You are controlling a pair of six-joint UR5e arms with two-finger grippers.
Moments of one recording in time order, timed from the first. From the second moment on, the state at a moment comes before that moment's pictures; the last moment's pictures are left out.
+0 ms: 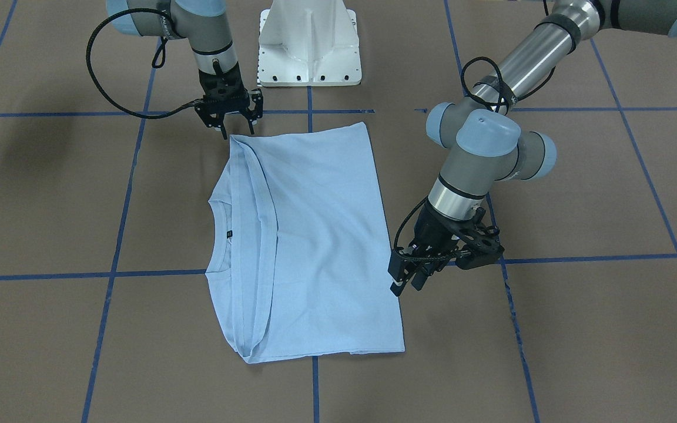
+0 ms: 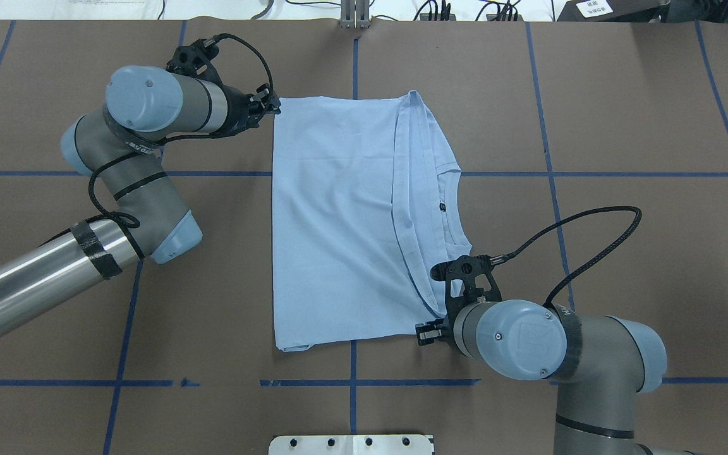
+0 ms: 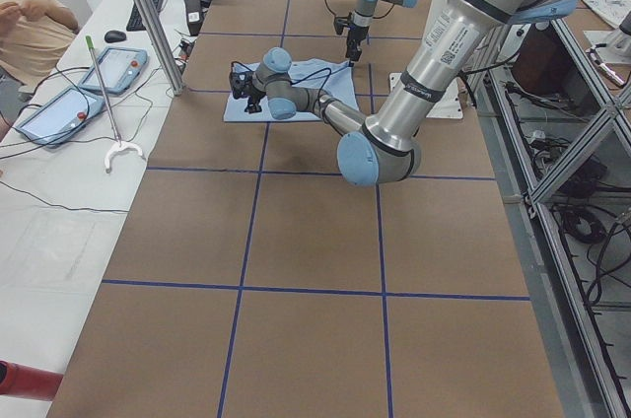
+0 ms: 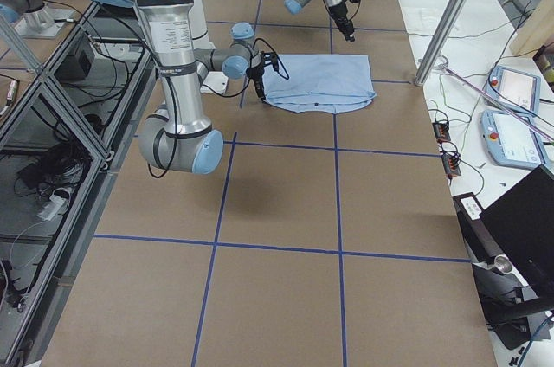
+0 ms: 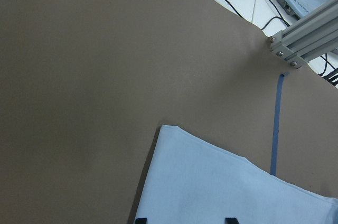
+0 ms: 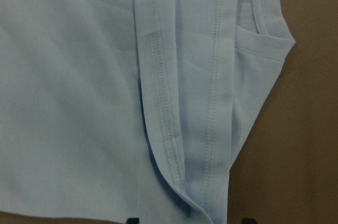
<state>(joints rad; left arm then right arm) -0.75 -2.23 -1.29 -2.39 -1.73 -1.59 0.25 -1.26 1.98 -1.45 1.55 1.27</state>
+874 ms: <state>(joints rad) -0.75 -2.23 -1.29 -2.39 -1.73 -1.58 0.27 -1.17 1.87 -1.43 1.55 1.94</state>
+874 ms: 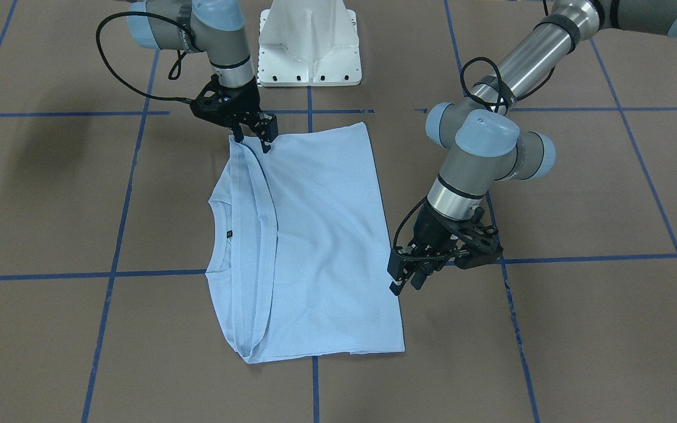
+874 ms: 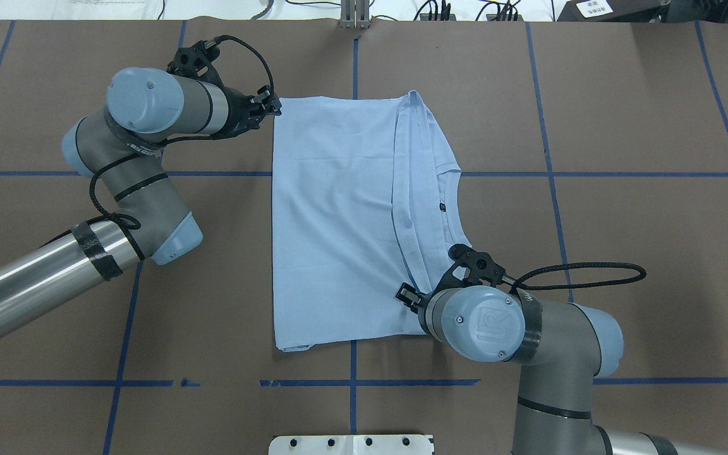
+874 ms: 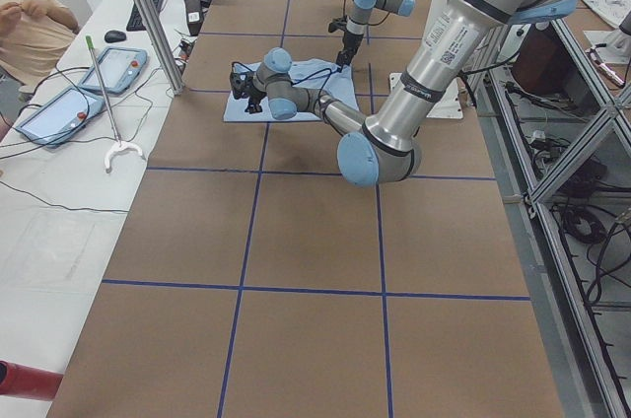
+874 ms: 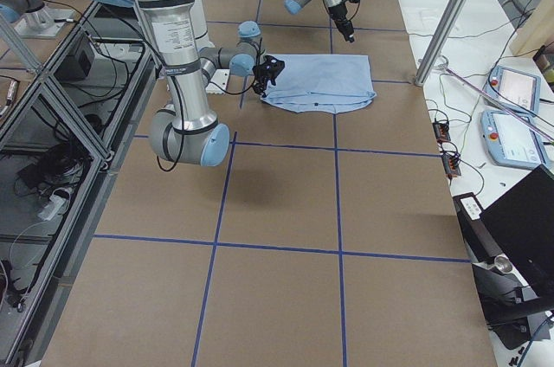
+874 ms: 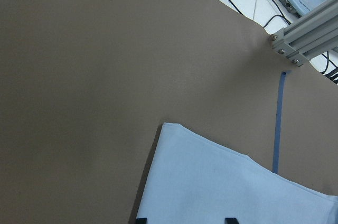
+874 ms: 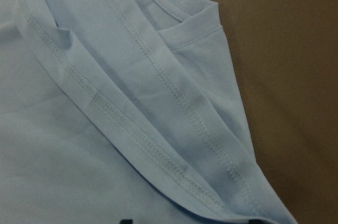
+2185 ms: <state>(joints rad) -0.75 -2.24 -1.30 -2.39 -1.72 -1.59 0.27 -1.20 1.87 -1.44 1.55 1.95</state>
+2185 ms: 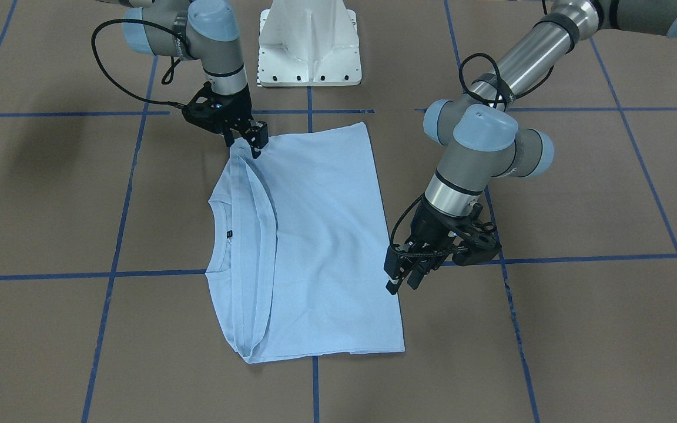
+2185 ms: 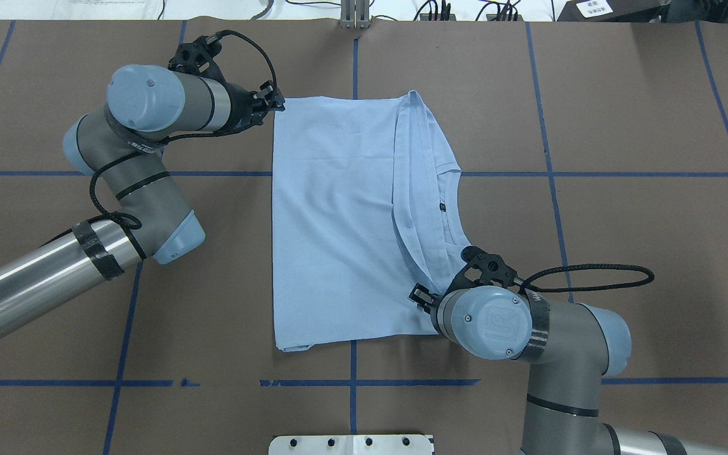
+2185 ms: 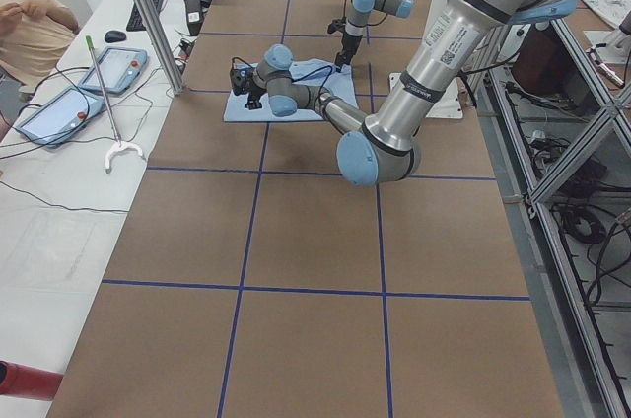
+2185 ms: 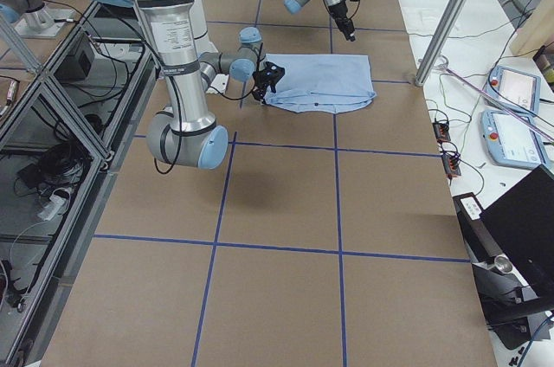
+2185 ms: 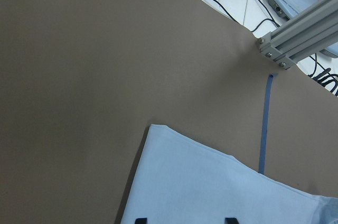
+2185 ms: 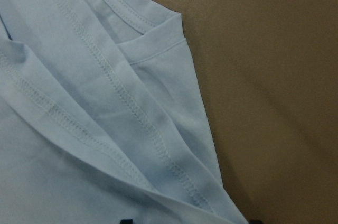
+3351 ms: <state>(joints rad) -0.70 -2.18 -1.43 -2.38 -1.72 -1.66 0.28 -1.21 1.94 -1.45 1.56 1.96</state>
